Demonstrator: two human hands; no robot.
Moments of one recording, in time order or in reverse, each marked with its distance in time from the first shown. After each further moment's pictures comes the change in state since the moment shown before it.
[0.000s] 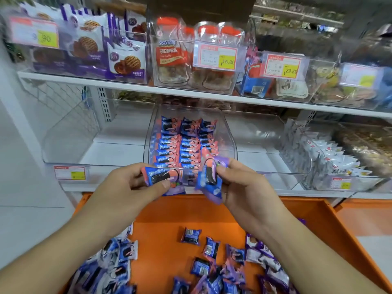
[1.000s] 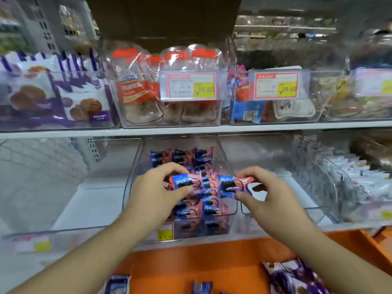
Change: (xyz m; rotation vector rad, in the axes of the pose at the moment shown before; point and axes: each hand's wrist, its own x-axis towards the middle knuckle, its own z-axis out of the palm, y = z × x) left_hand 0.149 0.000 0.063 0.429 0.081 0.286; right_hand 0.075 -0.026 -0.090 -1.051 0.371 -0.331
